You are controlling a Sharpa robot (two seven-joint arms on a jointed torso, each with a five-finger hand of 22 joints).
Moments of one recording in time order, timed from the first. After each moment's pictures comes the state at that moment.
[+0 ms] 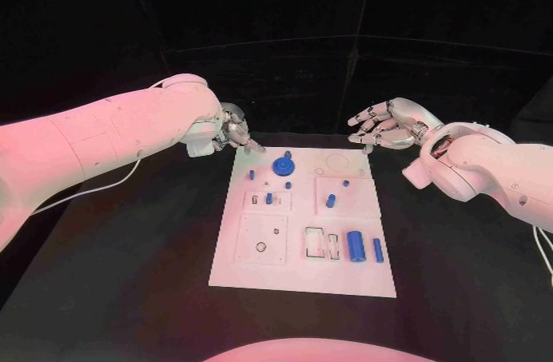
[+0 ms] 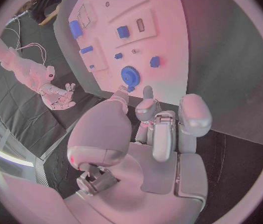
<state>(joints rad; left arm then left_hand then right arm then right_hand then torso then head) 1.42 -0.60 -0.07 1.08 -1.01 0.28 -0.49 1.08 -0.02 -0.02 0.23 0.05 0.88 0.06 0.62 0.45 1.31 -0.01 1.18 0.97 1.47 -0.08 1.57 1.31 0.10 1.38 0.03 1.25 1.04 1.31 -0.78 -0.05 1.37 -0.83 -0.28 0.12 1.42 -0.02 0.09 0.07 0.30 0.73 0.19 0.27 0.07 0.86 0.13 0.67 0.30 1.25 0.06 0.37 0.77 0.18 1.09 0.15 0.51 0.21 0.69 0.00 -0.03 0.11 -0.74</state>
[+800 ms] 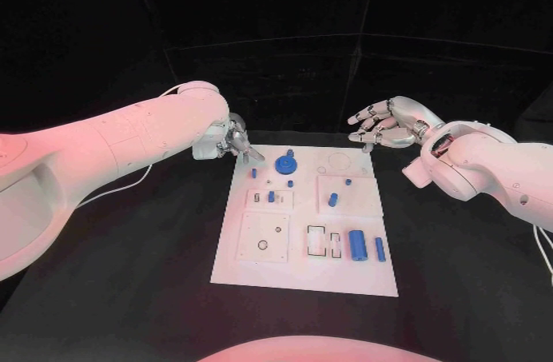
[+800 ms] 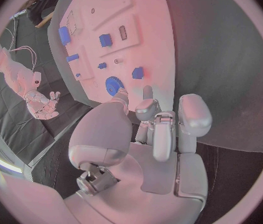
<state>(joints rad) 1.38 -0.49 -0.07 0.89 -1.04 0.38 -0.49 1.09 0.00 -0.06 0.25 0.05 0.89 0.05 0.63 0.45 1.31 -0.02 1.18 0.97 1.47 -0.08 1.57 1.31 0.10 1.38 0.03 1.25 1.04 1.31 -0.77 -0.05 1.37 -0.83 -0.28 0.12 1.42 -0.02 0.09 0.07 0.30 0.73 0.19 0.27 0.07 0.86 0.14 0.67 0.30 1.25 0.06 0.37 0.76 0.18 1.09 0.15 0.51 0.21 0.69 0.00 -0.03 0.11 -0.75</state>
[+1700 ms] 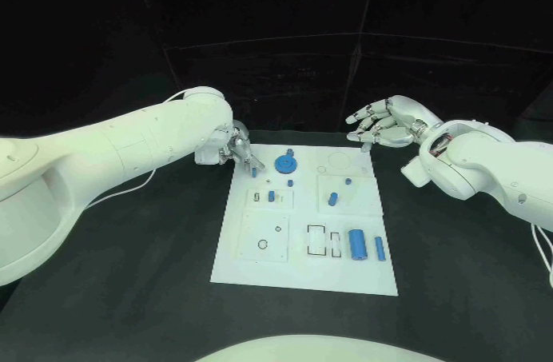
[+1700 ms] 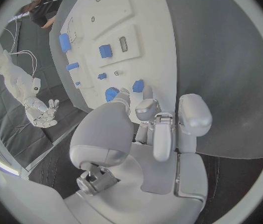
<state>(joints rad) 1.36 -0.47 -0.07 0.88 -1.04 0.44 -0.49 1.12 0.02 -0.07 0.24 0.05 0.89 0.05 0.63 0.44 1.31 -0.02 1.18 0.97 1.47 -0.08 1.57 1.31 0.10 1.38 0.02 1.24 1.04 1.31 -0.77 -0.05 1.37 -0.83 -0.28 0.12 1.42 -0.02 0.09 0.07 0.31 0.72 0.19 0.27 0.07 0.86 0.14 0.67 0.29 1.25 0.06 0.37 0.76 0.18 1.09 0.15 0.51 0.21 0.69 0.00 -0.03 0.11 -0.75</state>
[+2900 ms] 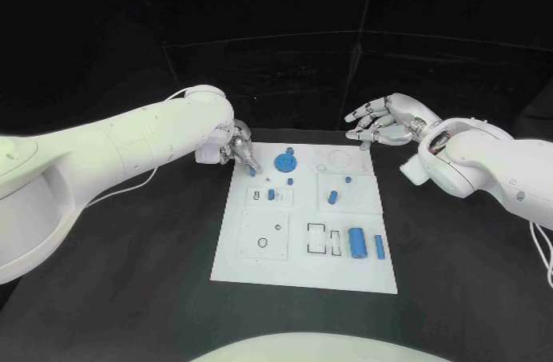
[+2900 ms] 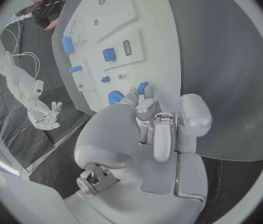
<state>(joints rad) 1.36 -0.47 -0.07 0.88 -1.04 0.46 -0.47 1.32 0.12 0.05 0.10 0.05 0.89 0.05 0.63 0.41 1.30 -0.02 1.18 0.97 1.47 -0.08 1.57 1.31 0.10 1.38 0.02 1.24 1.04 1.31 -0.76 -0.05 1.37 -0.83 -0.27 0.12 1.42 -0.02 0.09 0.07 0.31 0.72 0.19 0.27 0.07 0.86 0.14 0.67 0.30 1.25 0.06 0.37 0.76 0.18 1.09 0.15 0.51 0.21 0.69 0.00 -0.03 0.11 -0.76</state>
